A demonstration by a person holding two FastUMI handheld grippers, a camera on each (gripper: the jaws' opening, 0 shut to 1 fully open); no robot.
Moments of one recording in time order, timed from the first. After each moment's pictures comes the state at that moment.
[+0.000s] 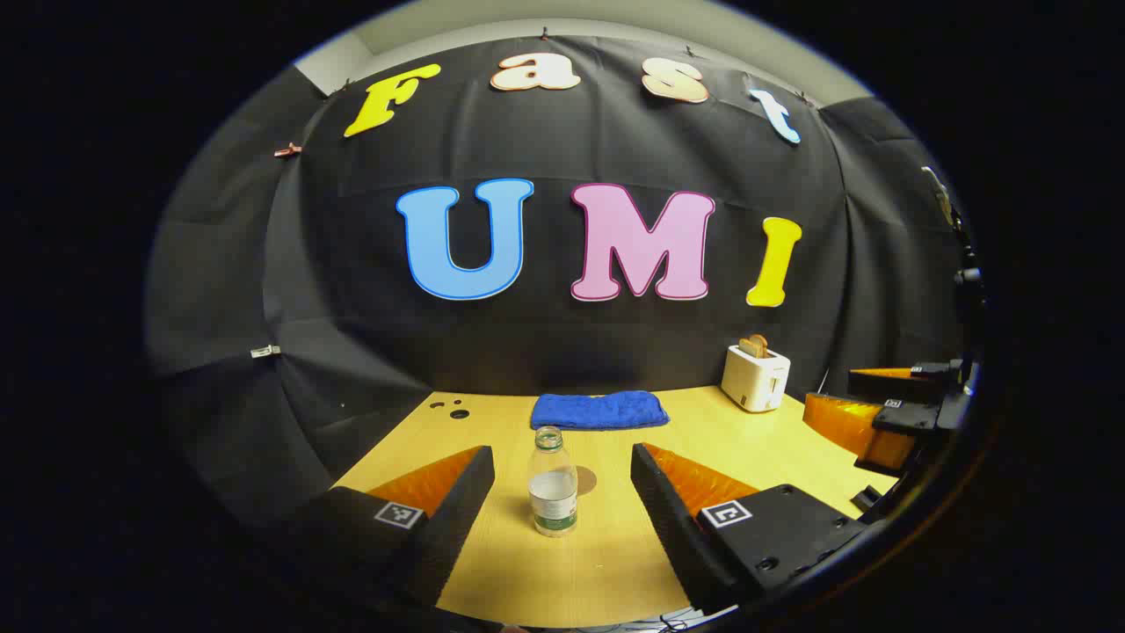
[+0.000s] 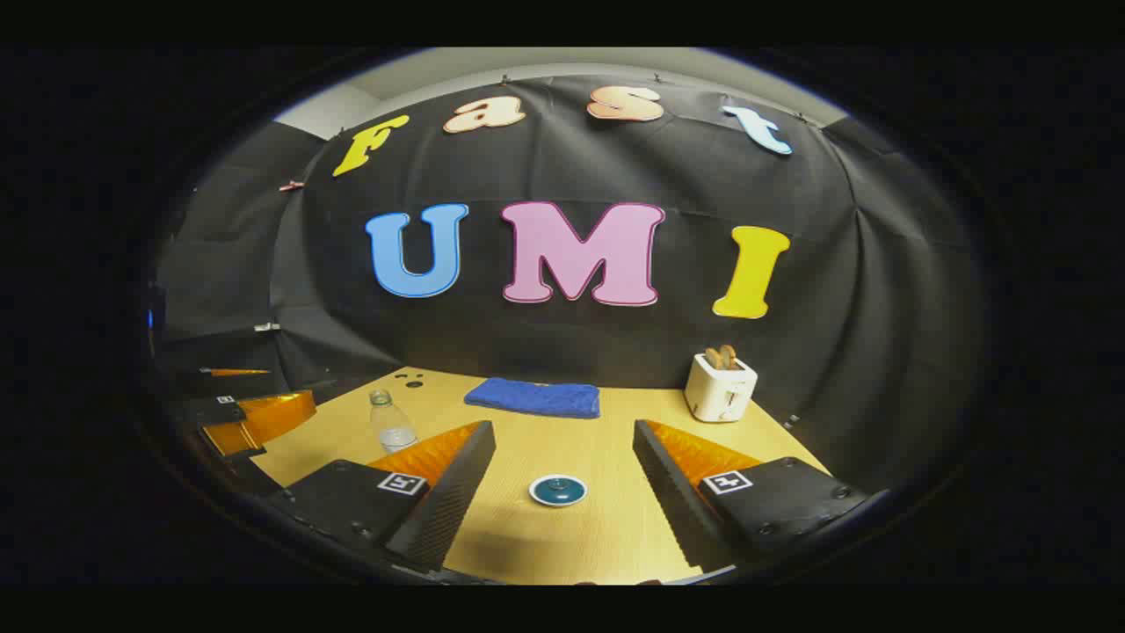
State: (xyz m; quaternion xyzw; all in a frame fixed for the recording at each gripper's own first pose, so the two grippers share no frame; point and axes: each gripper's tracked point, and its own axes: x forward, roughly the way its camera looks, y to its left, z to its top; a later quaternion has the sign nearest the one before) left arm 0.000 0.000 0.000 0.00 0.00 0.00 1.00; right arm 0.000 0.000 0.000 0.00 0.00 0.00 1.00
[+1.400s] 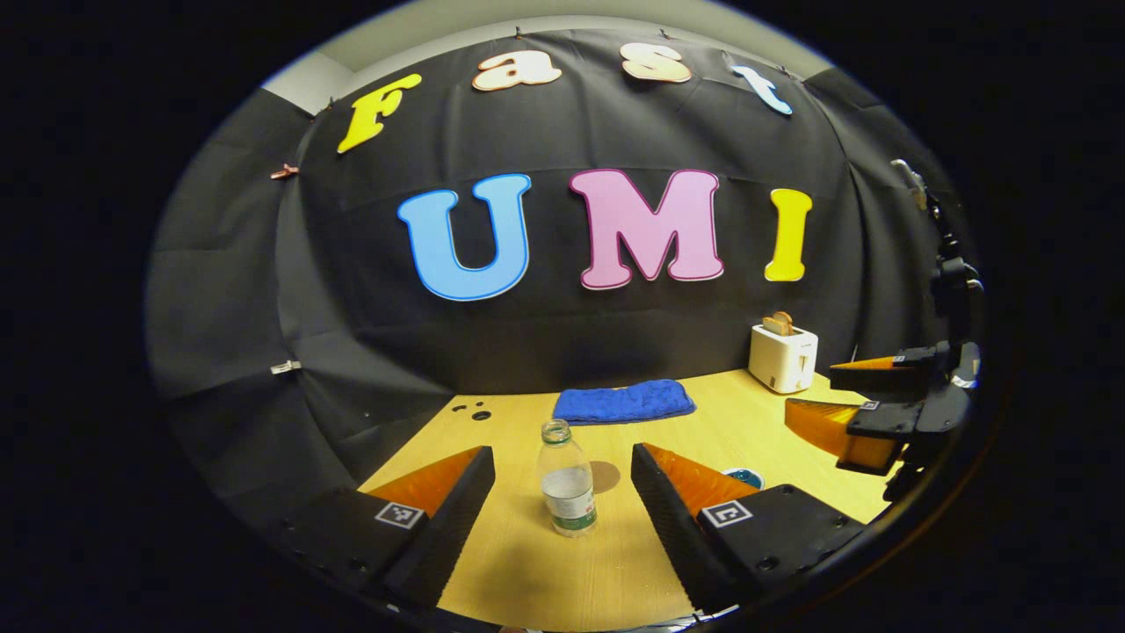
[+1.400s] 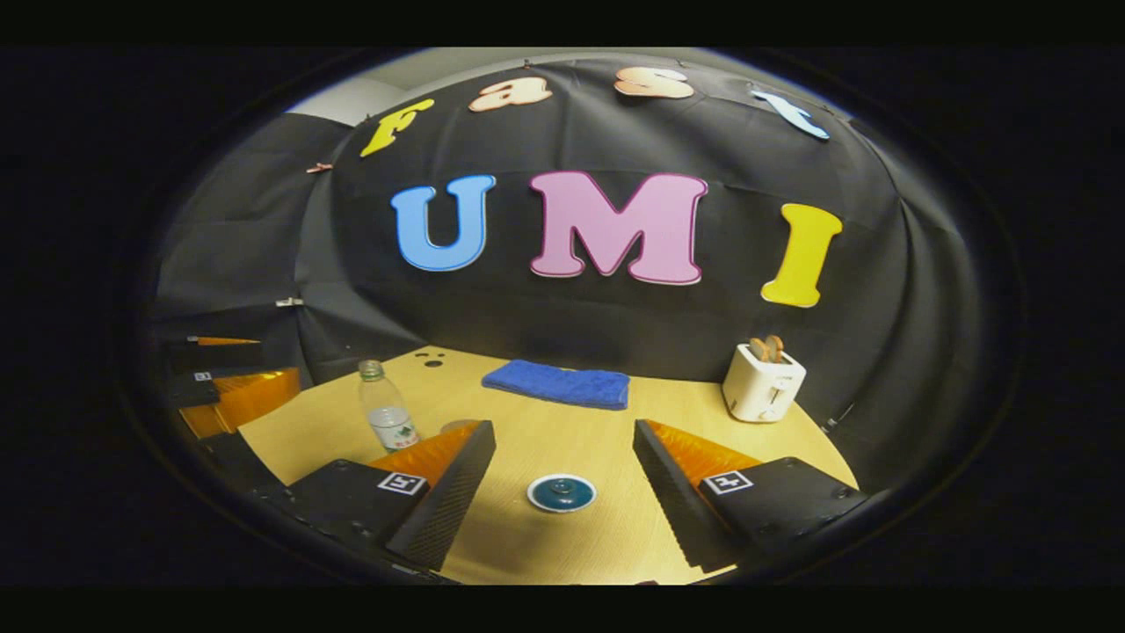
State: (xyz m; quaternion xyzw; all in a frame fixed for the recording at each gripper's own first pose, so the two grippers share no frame) left arm 0.024 -0.010 -0.019 0.03 0.01 0.03 1.00; right arm 0.067 -0.004 -0.057 -0.02 0.03 0.05 1.00
